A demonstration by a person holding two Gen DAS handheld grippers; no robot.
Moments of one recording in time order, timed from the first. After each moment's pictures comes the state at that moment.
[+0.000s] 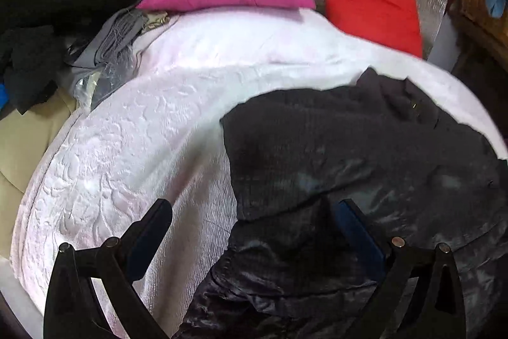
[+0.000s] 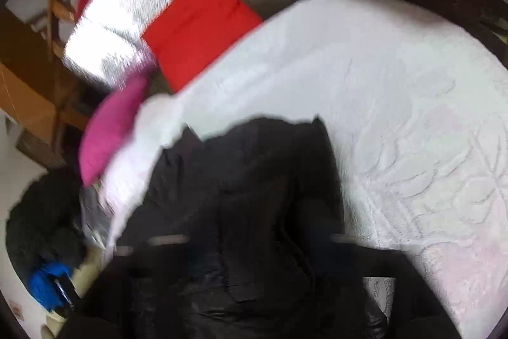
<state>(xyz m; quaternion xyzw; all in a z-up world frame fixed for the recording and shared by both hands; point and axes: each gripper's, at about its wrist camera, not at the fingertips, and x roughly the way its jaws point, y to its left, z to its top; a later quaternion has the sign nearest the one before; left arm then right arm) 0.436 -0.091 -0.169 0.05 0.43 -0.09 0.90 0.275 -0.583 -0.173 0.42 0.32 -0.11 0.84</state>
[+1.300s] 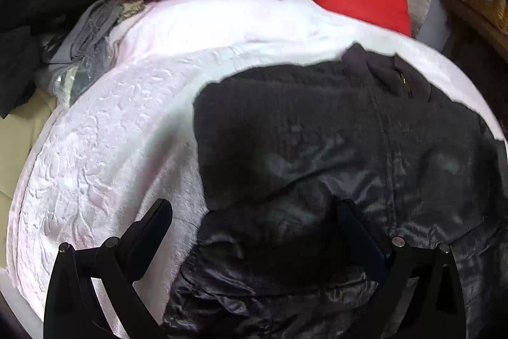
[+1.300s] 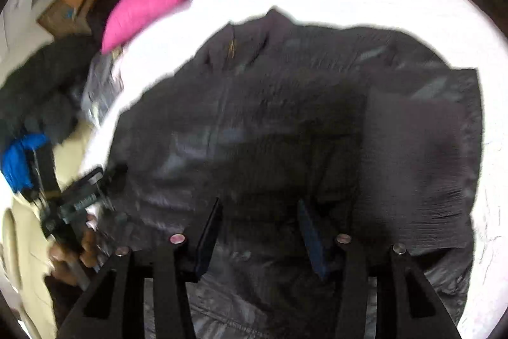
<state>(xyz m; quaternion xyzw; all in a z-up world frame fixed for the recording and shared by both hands) 0.444 -0.096 -0.185 0.07 0.46 -0.11 0.88 0.341 -0.475 -0.192 0.25 0.47 0.04 0.85</state>
